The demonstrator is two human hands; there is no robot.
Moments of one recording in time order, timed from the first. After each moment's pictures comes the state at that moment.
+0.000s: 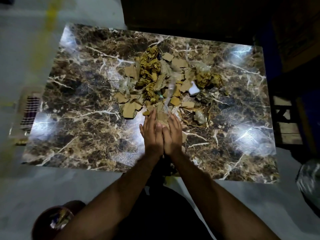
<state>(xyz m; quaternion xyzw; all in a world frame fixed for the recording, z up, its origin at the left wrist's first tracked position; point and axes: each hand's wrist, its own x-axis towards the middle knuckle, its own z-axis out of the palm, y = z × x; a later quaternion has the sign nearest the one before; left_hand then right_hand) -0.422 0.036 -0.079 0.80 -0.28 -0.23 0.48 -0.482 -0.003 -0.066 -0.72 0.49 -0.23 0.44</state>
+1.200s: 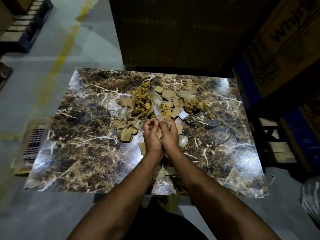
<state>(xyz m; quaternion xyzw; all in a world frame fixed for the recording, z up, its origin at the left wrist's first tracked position) -0.418 -0.022 0.021 0.59 -0.03 -0.38 0.71 -0.456 -0.047 0.024 -0.51 0.55 -0.30 0.59</state>
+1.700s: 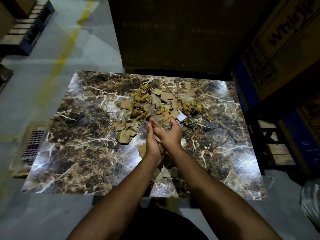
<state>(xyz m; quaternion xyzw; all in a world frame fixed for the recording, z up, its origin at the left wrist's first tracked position) -0.426 -0.020 0.017 0.50 0.04 -0.50 0.71 -0.465 -0.061 0.038 -0.55 0.54 -0.29 0.56</state>
